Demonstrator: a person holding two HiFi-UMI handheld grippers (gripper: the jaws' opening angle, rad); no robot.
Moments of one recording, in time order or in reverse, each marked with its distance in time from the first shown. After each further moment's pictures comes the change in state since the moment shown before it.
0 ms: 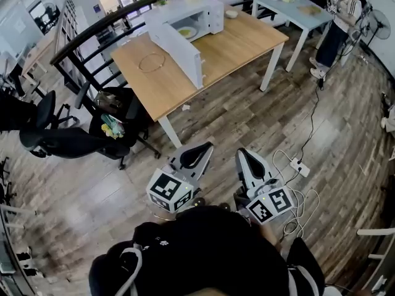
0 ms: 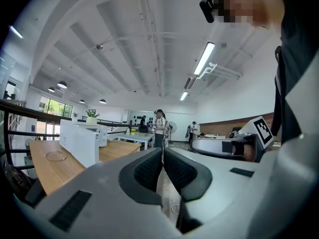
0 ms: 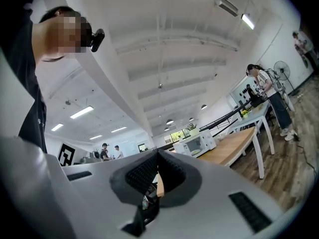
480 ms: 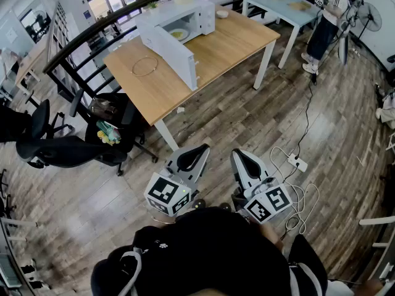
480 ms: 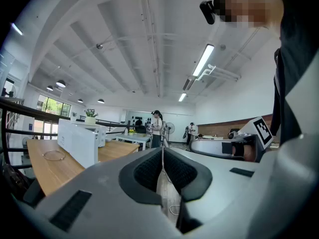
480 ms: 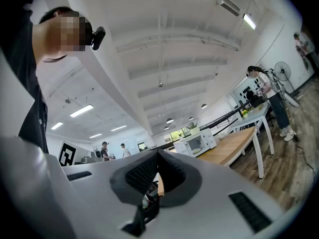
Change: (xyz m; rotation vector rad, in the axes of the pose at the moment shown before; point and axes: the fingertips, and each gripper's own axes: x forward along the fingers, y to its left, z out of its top) left arm -0.006 0.006 0.001 -0.005 -0.011 -0.026; right arm 0.008 0.011 -0.006 -0.010 0.014 -0.004
